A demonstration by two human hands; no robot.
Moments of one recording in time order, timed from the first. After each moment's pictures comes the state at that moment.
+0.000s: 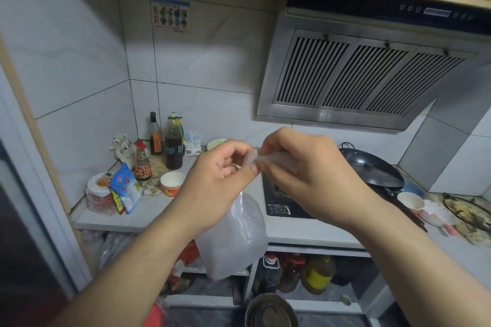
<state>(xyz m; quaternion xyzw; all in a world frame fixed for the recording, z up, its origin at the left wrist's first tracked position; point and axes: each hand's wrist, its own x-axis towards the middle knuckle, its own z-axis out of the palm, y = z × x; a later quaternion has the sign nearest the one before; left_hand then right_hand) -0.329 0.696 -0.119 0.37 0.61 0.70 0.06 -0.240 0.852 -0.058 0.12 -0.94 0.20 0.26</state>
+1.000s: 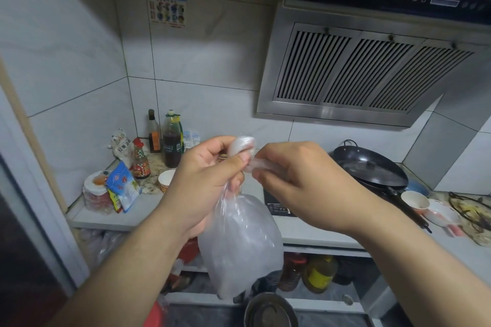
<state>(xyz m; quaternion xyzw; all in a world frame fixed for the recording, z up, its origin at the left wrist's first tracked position) -0.335 0.715 -0.119 0.25 0.54 0.79 0.12 -0.248 0.870 -0.065 0.13 -0.96 0.17 0.20</state>
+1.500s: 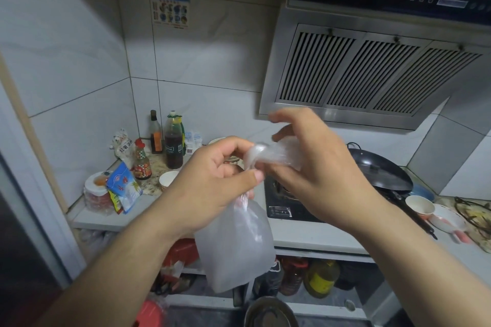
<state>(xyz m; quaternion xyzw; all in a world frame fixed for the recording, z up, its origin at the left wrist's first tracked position) -0.336 0.710 -0.110 0.36 0.62 0.68 0.12 -0.256 0.887 -0.067 0.10 -0.92 0.23 0.30</state>
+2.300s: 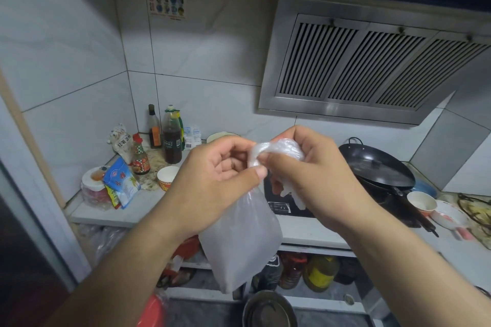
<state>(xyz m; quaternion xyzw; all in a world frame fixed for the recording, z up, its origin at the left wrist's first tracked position) -0.334 0.732 -0.120 0.35 0.62 0.70 0.05 -0.263 0.892 -0.080 0.00 -0.77 0.61 0.18</state>
